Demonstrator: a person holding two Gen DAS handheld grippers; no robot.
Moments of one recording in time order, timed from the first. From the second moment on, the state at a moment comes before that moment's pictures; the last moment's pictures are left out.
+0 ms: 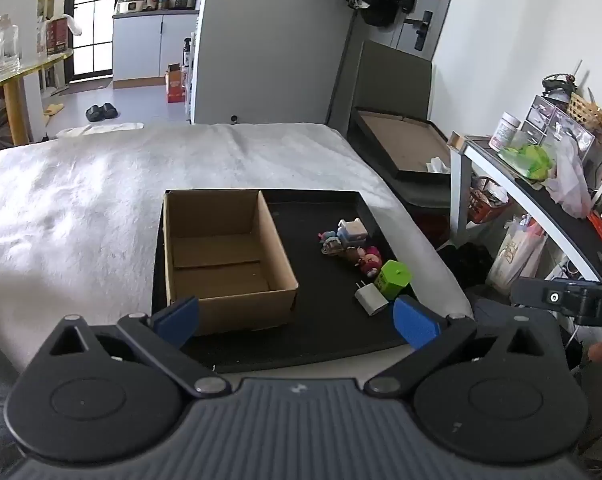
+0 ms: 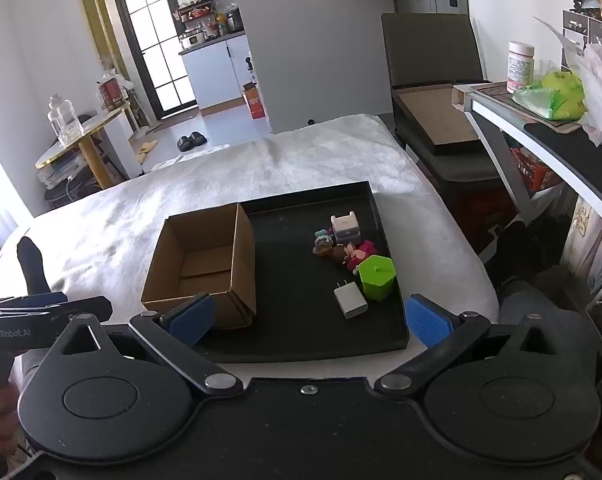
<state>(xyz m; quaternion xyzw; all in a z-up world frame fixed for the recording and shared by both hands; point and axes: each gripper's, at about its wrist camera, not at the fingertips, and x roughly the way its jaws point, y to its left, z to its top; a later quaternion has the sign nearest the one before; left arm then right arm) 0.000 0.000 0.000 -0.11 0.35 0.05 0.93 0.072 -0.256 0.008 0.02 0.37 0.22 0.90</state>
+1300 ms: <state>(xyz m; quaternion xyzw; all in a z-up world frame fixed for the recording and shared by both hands) -0.001 -0.004 0.005 -0.11 0.36 0.05 0.93 0.071 -0.258 0.008 0.02 0.37 0.22 0.90</state>
